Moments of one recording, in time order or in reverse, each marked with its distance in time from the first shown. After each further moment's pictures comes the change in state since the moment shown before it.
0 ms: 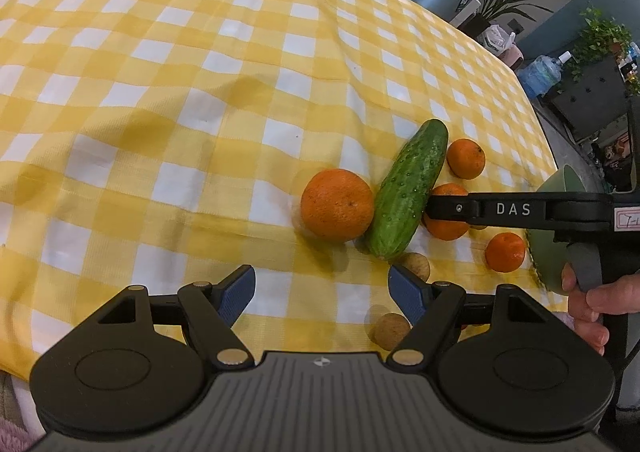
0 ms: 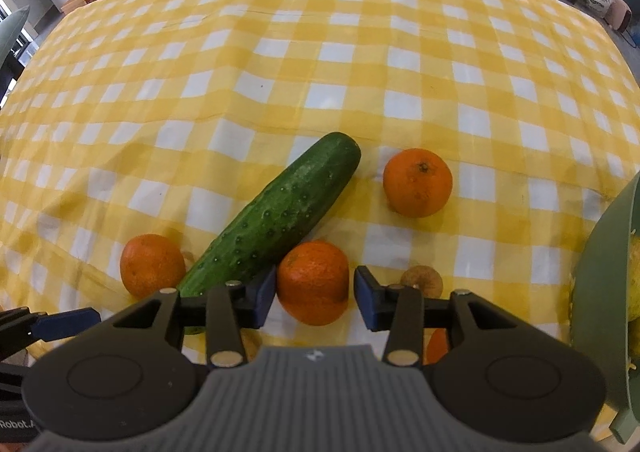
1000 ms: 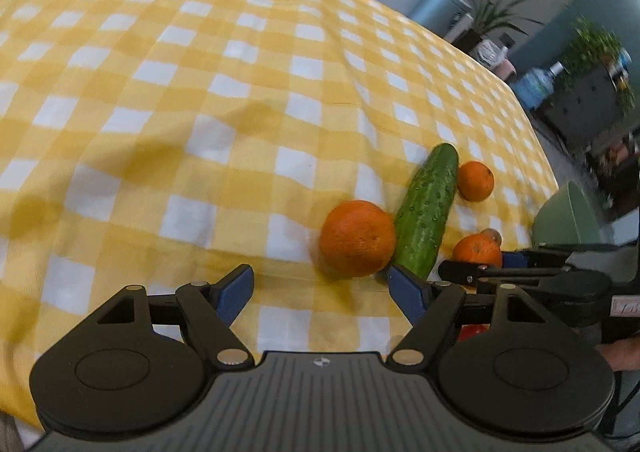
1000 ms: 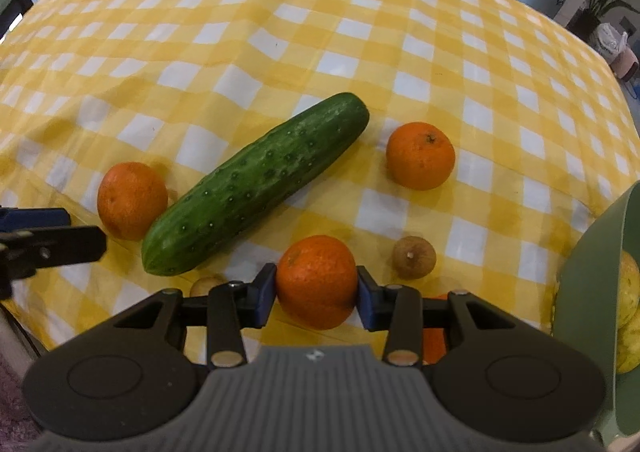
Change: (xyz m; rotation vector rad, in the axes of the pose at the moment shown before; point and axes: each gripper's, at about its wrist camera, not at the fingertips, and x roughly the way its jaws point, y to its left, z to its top) left arm 0.009 0.011 0.008 0.044 -0.069 -0.018; right arm 0.003 0.013 -0.028 -0.149 -0.006 -0.082
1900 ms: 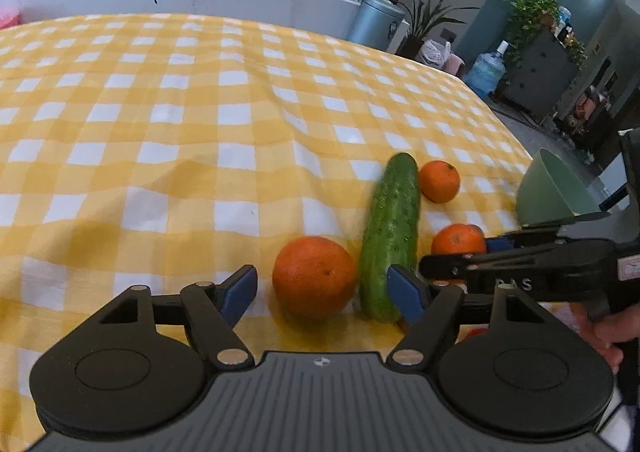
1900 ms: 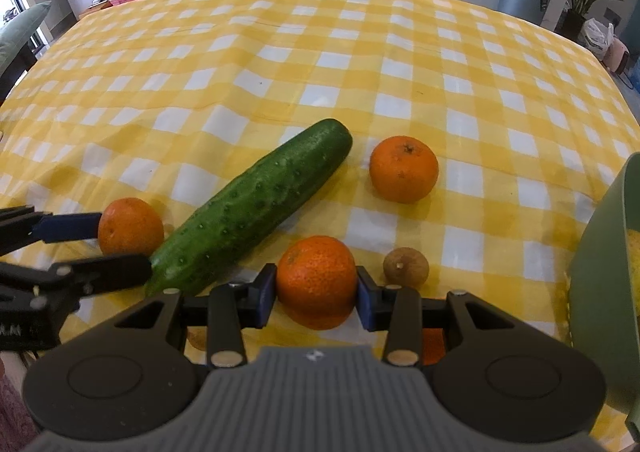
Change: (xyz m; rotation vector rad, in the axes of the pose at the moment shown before) left arm 0.011 -0.023 -0.001 0.237 -0.132 -0.047; right arm 0.000 -0.019 -0.015 0.083 -0.139 0.055
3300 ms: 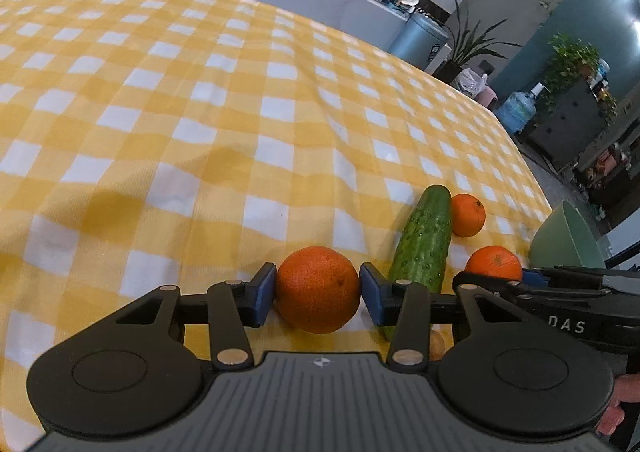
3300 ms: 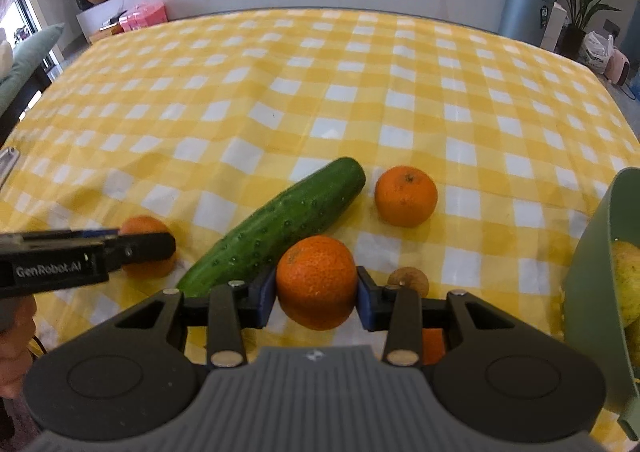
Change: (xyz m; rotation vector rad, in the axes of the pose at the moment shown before) left arm -0.001 0.019 0.002 -0.212 -0.004 0.024; right arm -0.024 -0.002 0.001 0.012 -0.085 0.032
